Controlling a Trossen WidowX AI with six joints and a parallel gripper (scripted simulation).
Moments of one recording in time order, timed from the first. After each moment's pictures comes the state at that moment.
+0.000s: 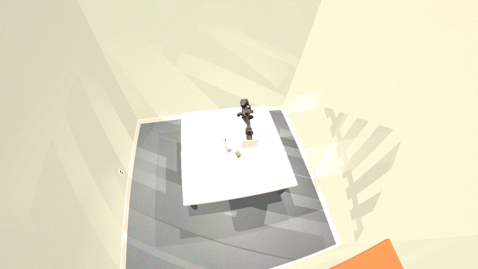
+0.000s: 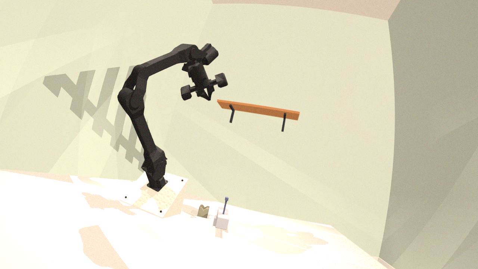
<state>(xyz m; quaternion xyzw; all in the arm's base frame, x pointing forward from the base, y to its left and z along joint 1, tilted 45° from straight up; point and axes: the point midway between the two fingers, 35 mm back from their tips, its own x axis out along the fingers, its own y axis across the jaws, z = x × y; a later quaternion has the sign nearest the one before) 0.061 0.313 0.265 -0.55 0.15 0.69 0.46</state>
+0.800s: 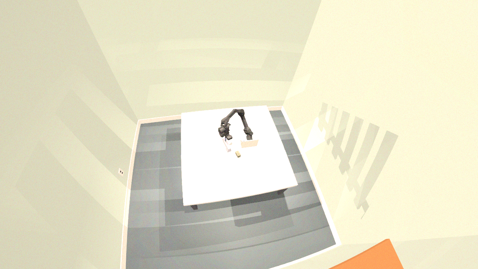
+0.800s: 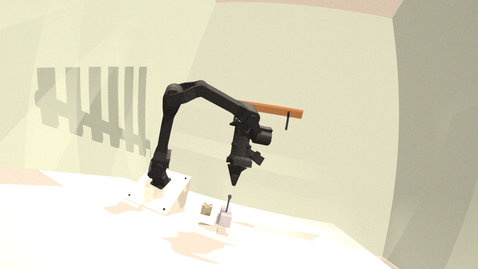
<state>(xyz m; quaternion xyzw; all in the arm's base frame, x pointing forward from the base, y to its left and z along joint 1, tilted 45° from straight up) 0.285 0.094 0.090 -0.41 0.65 -0.07 0.63</state>
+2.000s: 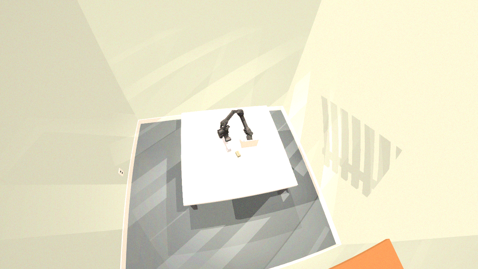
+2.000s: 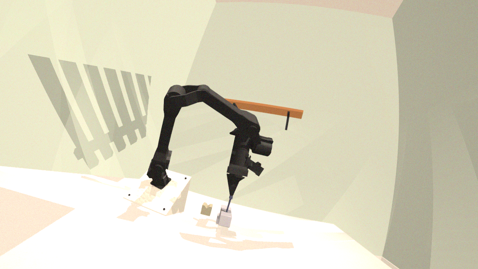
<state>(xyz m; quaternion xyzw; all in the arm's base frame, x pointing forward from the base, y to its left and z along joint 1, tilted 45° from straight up) 0.293 0.062 0.073 -0.40 0.65 -0.14 0.64</state>
